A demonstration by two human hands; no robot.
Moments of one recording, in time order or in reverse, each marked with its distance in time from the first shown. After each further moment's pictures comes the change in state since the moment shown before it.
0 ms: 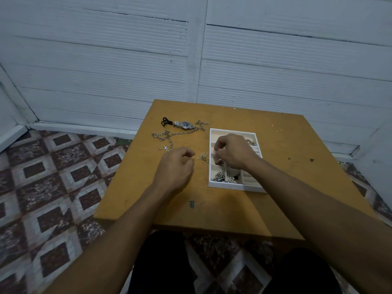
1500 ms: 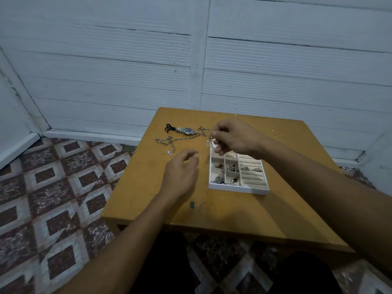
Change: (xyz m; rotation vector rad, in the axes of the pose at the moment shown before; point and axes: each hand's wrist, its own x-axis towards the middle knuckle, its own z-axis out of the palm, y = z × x) left_hand -0.024 0.027 -0.002 -0.212 0.071 -0.078; right_hand -0.028 -0.046 -0.066 0.525 -0.211 -0.057
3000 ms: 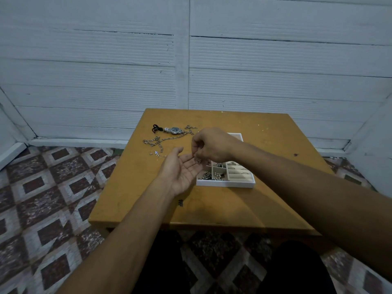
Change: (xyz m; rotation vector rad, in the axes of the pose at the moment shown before) left_hand 0.012 0.030 0.014 -1.269 -0.271 -0.757; right_hand -0.007 0.004 0.014 -0.619 -0.046 -0.170
